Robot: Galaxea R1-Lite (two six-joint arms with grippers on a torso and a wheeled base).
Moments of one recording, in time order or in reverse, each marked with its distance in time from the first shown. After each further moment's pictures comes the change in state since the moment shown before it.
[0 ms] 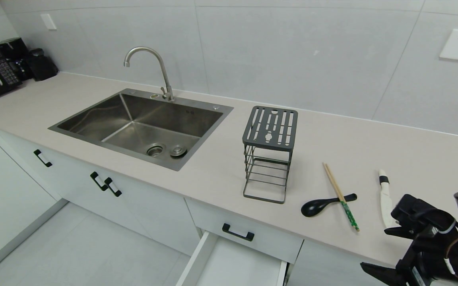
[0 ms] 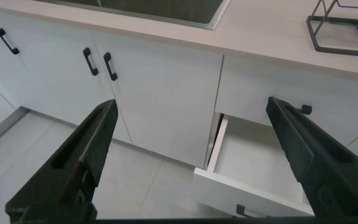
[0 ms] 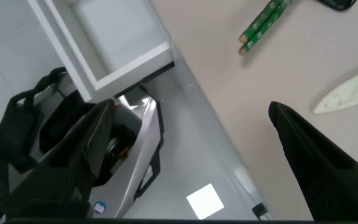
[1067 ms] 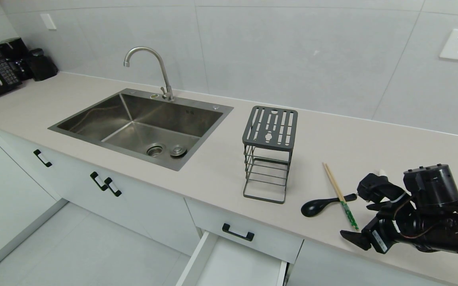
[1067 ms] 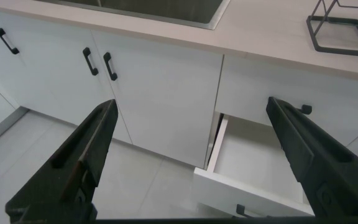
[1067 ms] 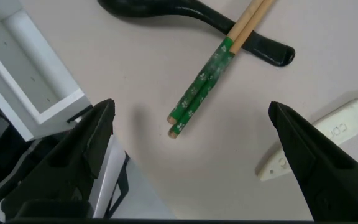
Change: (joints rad) left arm 0.000 0.000 0.000 0.000 0.000 0.000; right arm -0.014 0.265 -0.171 -0.102 -0.121 -0.026
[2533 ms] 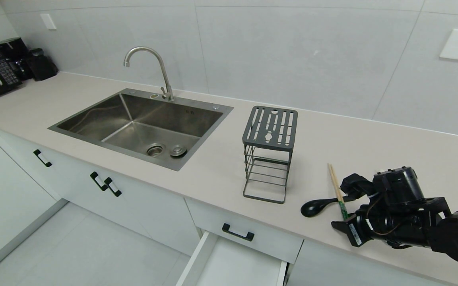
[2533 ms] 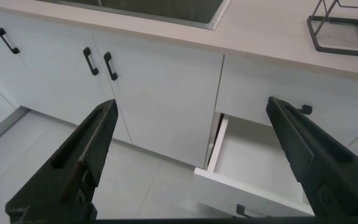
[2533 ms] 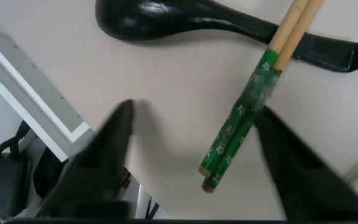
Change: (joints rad) left arm 0.000 0.000 0.000 0.000 0.000 0.000; right arm 0.044 0.153 -0.071 -0.047 -0.017 0.215
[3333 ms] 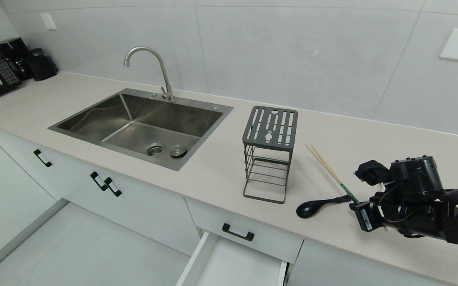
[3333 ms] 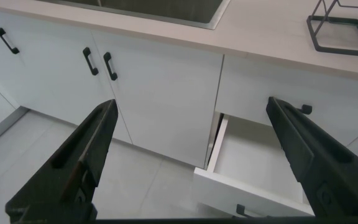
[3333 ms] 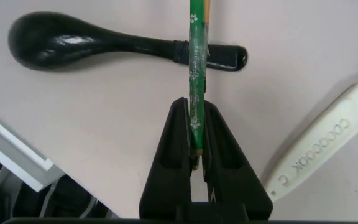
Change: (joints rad) left arm 0.000 0.000 0.000 0.000 0.000 0.000; right arm -0.052 -0.081 -0.014 0.002 -0.086 0.013
